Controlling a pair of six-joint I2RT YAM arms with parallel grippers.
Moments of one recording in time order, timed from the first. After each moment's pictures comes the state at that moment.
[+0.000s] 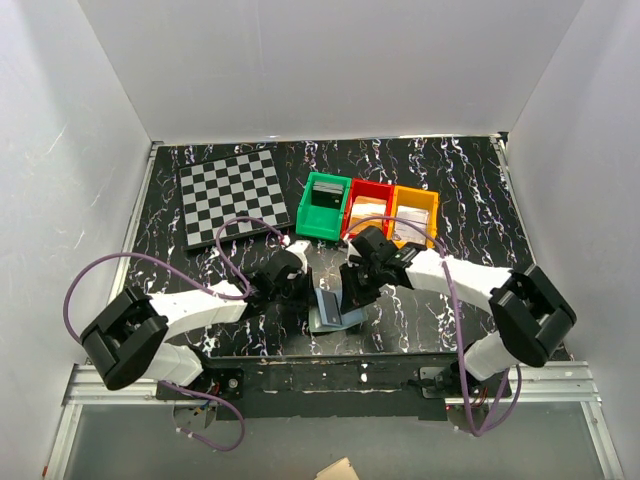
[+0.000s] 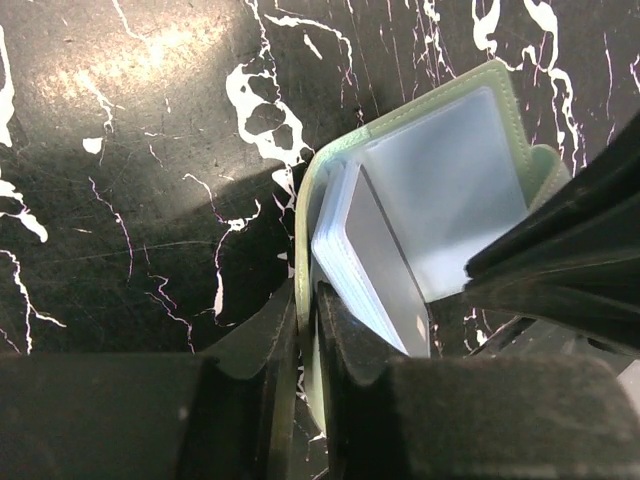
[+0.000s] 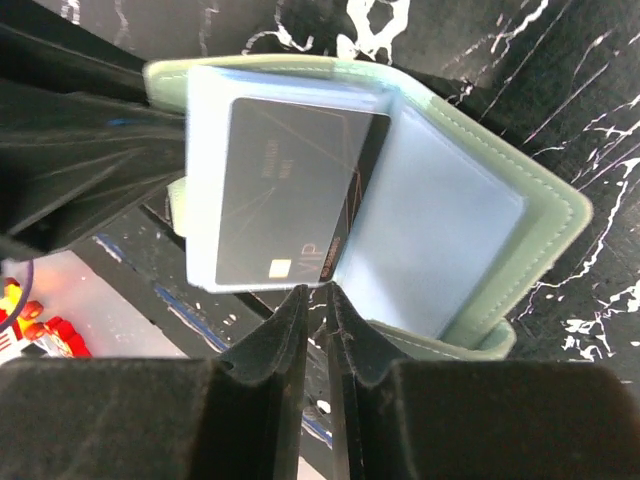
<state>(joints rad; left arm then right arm) -0.85 1.35 0.57 -0.01 0.05 -0.65 0.82 1.47 0.87 -0.45 -0.39 0.50</state>
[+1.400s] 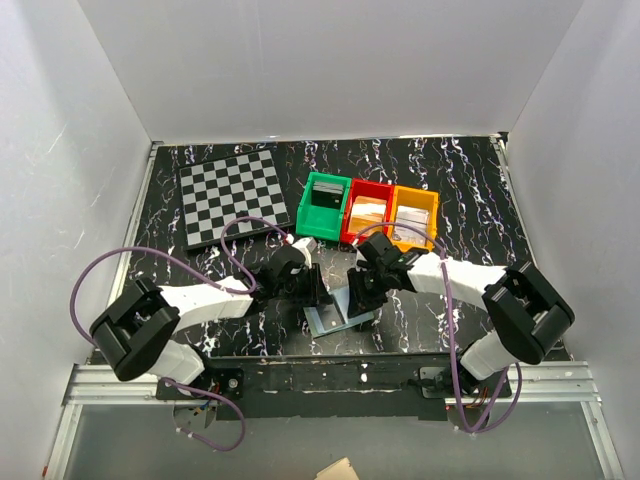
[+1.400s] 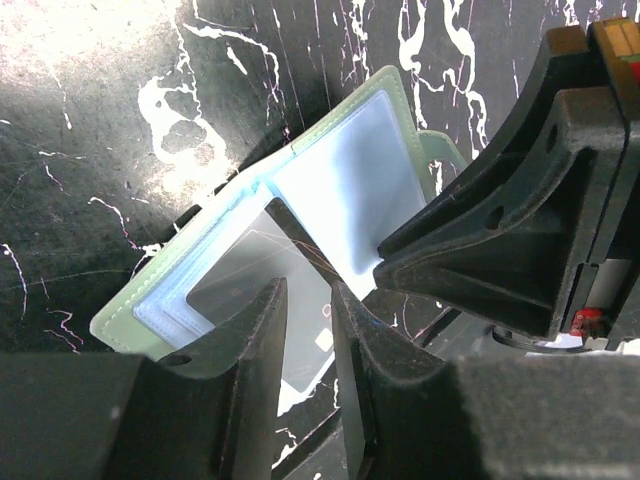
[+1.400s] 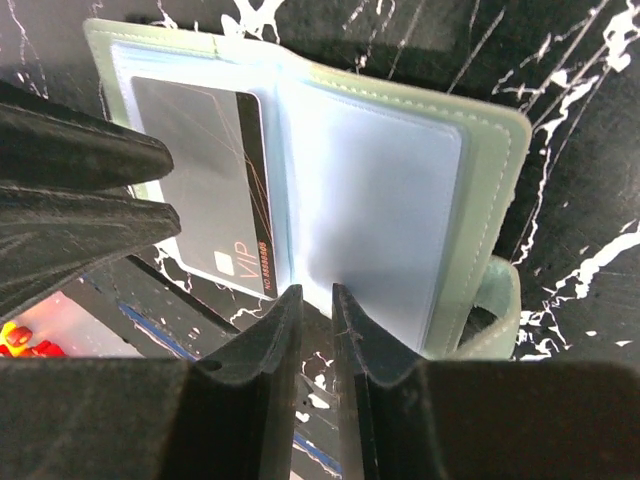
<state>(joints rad) -0.84 1.42 0.60 0.08 0.18 -0.79 0.78 1.51 0.78 -0.40 -0.37 0.53</state>
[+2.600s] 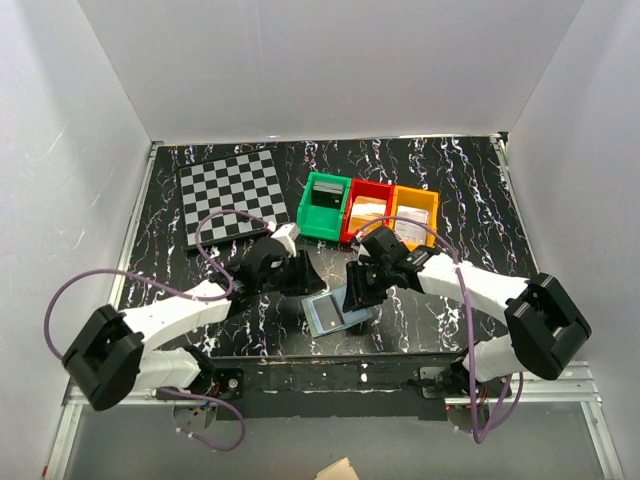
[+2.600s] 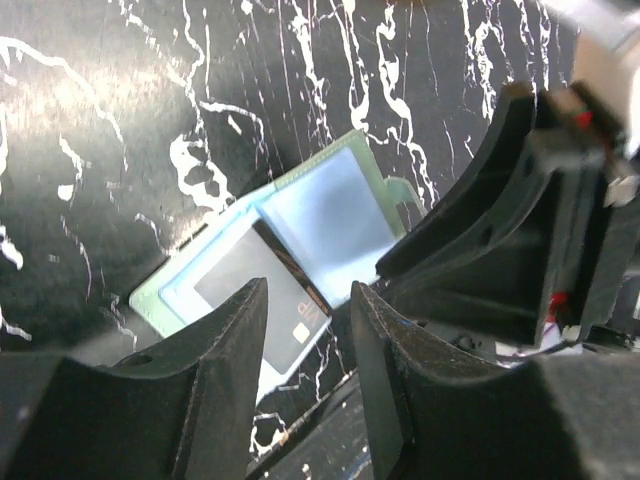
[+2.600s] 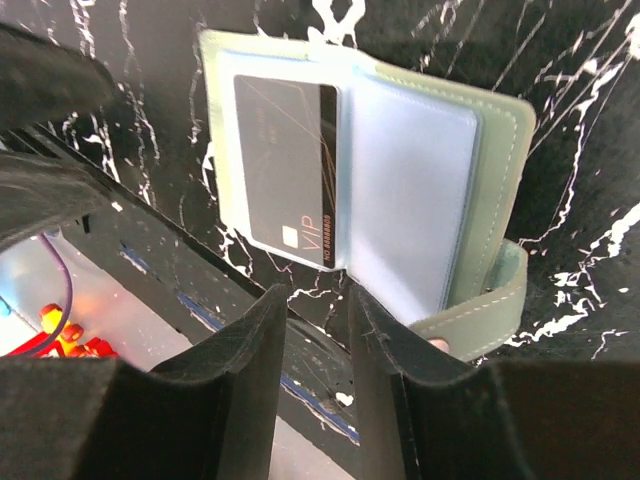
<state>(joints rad) -0.77 1.26 0.62 0.02 0.16 -0.73 0.78 1.41 0.78 -0.43 -0.38 0.61</state>
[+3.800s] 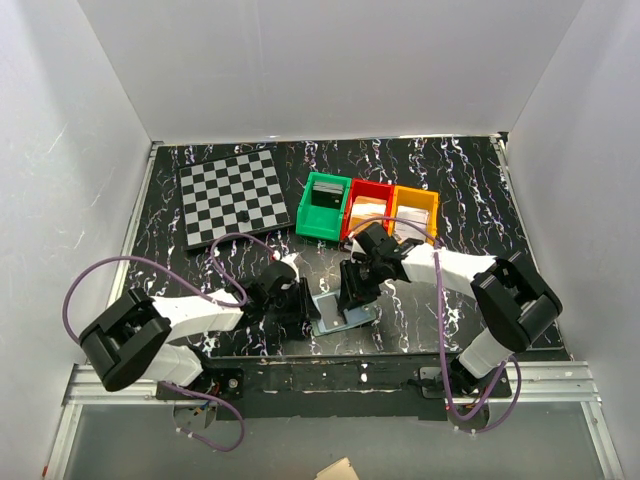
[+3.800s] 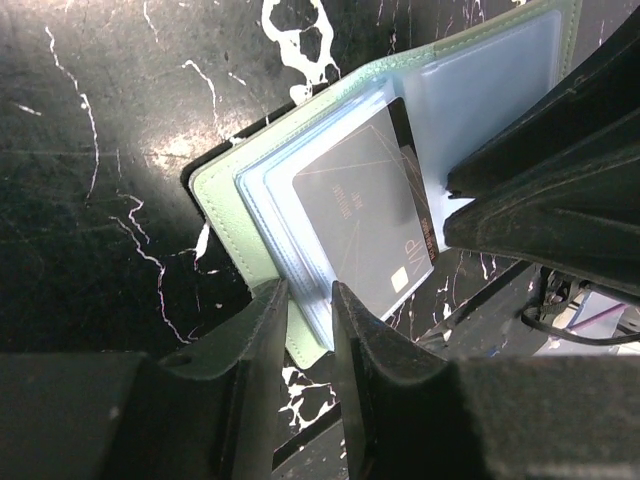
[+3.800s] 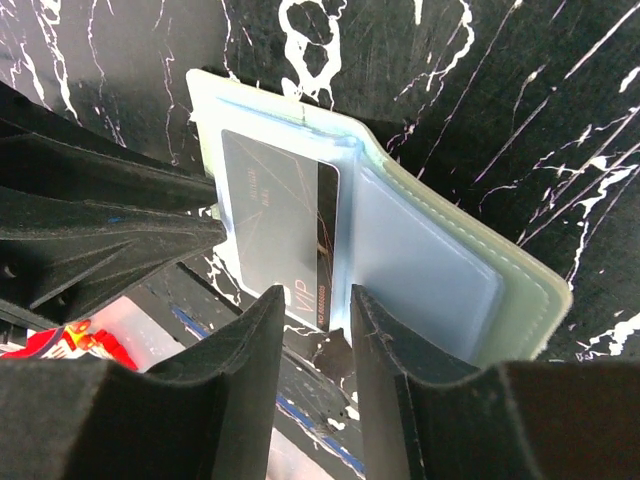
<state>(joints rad) -0.85 1.34 0.46 0.07 0.15 -0.88 0.74 1.59 0.86 -0.39 -0.47 0.55</state>
